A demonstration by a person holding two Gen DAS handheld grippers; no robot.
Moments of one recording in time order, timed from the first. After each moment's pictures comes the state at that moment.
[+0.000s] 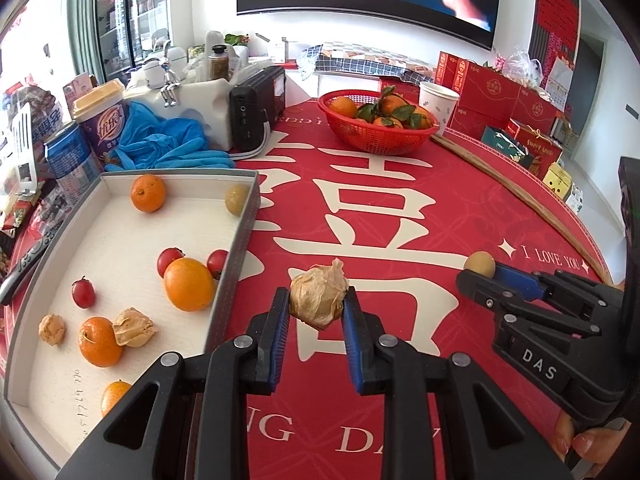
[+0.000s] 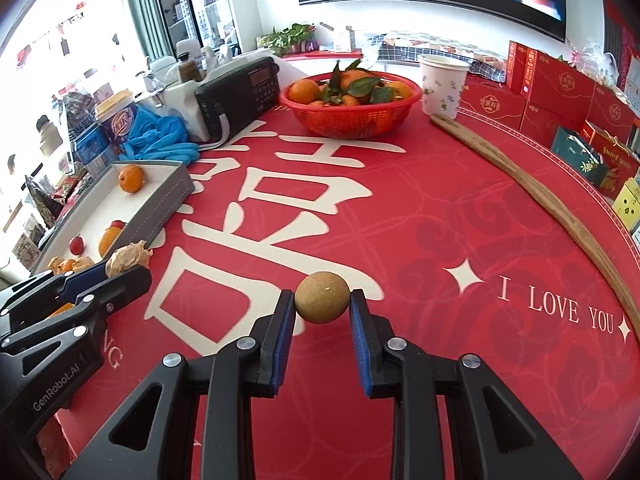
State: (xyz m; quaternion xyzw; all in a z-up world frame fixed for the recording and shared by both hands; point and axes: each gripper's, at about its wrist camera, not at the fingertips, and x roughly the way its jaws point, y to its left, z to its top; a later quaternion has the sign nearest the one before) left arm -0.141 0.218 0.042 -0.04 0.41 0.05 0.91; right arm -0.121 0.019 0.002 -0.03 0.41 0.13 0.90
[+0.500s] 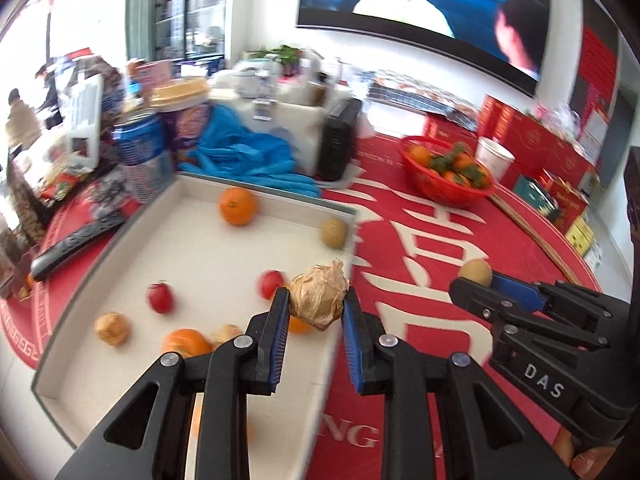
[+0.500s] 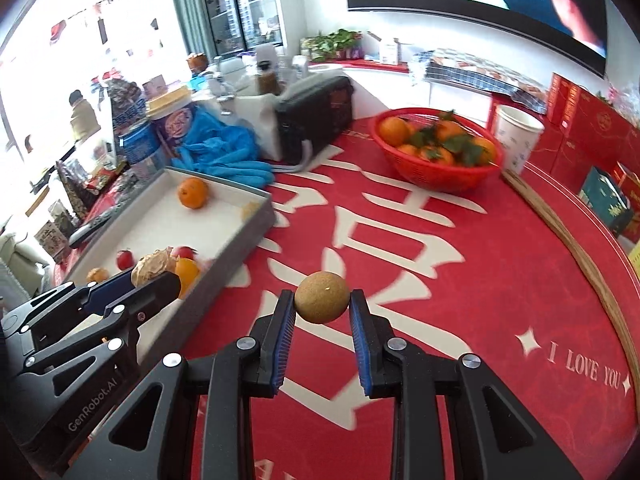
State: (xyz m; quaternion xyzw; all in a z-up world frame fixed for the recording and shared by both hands) left arm -0.159 0.292 0.066 -0.10 0.37 0.13 0.92; right arm -0.109 0.102 0.035 -0.06 0.40 0.19 0.89
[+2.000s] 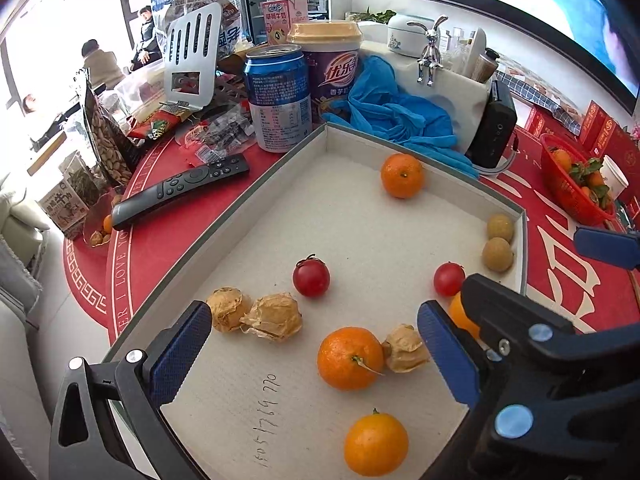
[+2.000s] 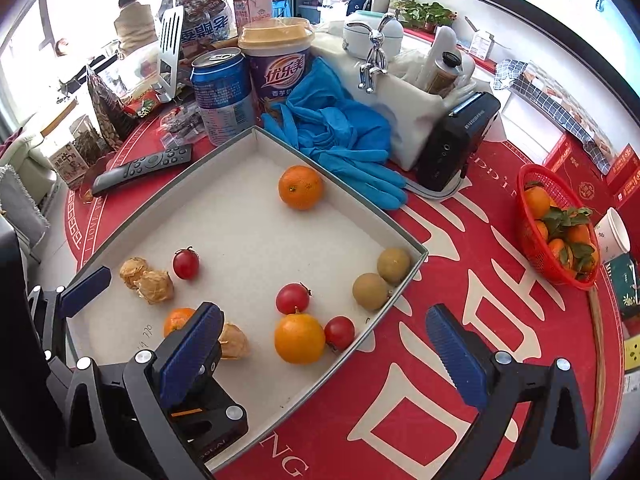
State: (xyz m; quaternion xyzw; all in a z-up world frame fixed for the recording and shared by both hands) left arm -0.162 0.361 0.043 -0.12 0.43 0.29 0.85; right arm -0.081 0.243 0.040 -0.21 0.46 0.26 0.83
